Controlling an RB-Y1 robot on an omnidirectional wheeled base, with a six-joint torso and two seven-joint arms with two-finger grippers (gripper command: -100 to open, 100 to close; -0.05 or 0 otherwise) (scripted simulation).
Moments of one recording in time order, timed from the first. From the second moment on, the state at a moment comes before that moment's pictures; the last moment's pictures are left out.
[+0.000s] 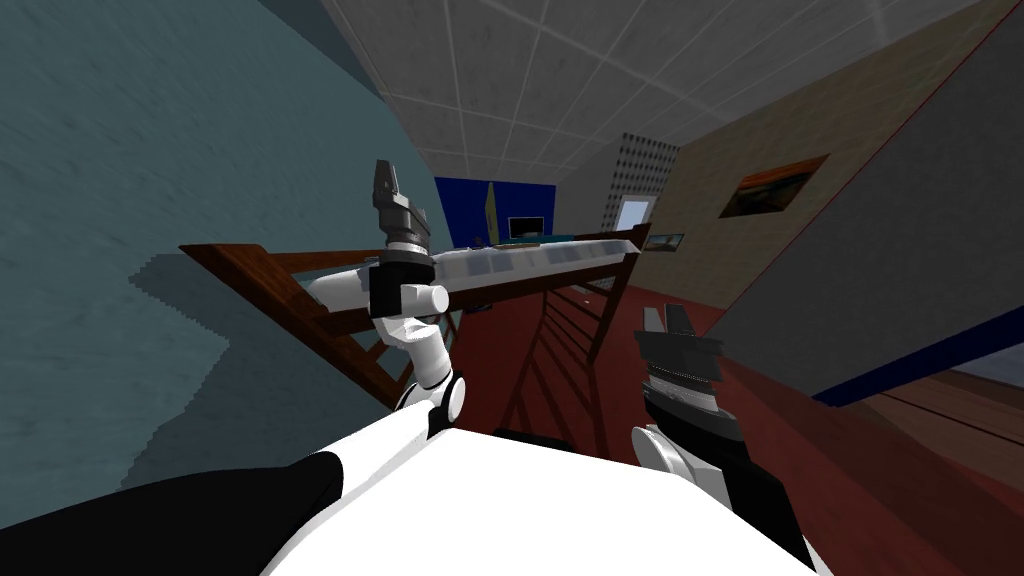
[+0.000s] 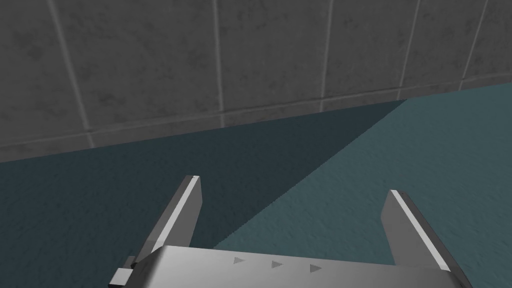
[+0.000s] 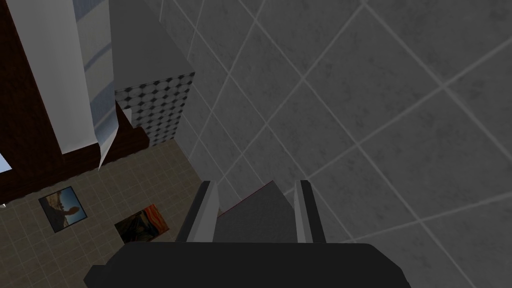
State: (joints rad) left arm -0.59 0.17 0.35 -2.37 -0.09 0.31 -0.16; right arm 0.54 0.01 0.02 -2.35 -0.12 -0.55 0.15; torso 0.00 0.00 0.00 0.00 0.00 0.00
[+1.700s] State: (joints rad) left arm -1.08 0.15 0.41 -2.20 -0.17 0.79 -0.35; right arm 0.54 0.01 0.02 -2.35 -0.12 -0.55 0.15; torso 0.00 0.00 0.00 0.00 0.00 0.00
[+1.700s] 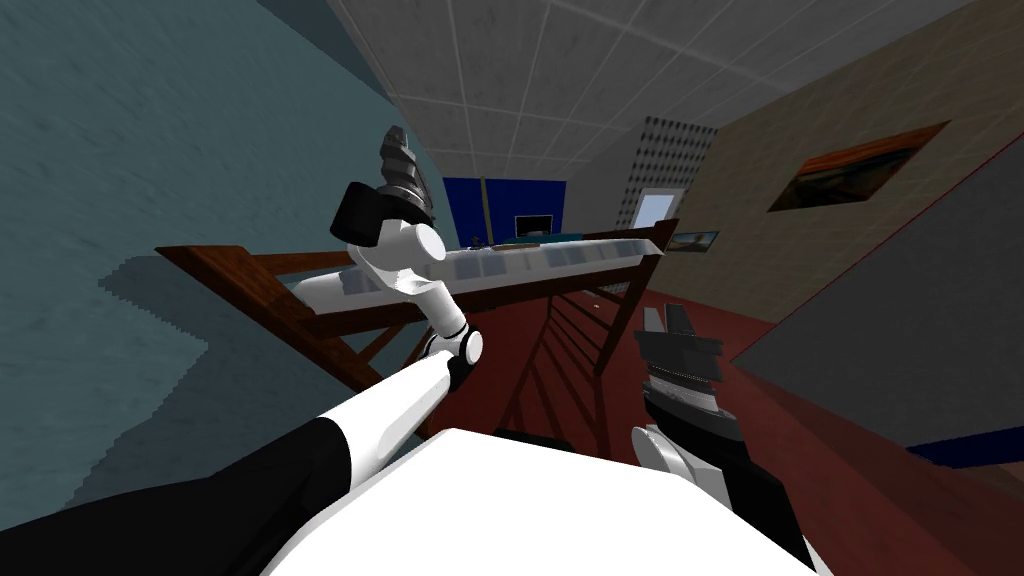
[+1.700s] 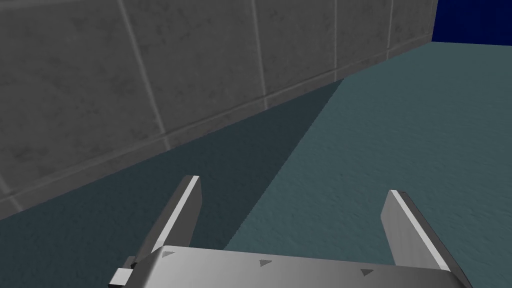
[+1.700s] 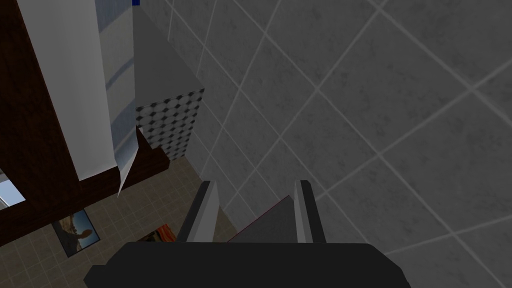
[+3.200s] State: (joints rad) left arm -1.41 0.13 0.39 -1.92 -0.26 1.13 -0.55; right arm 0.54 0.01 0.02 -2.35 -0.12 -0.55 0.15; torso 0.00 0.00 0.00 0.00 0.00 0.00
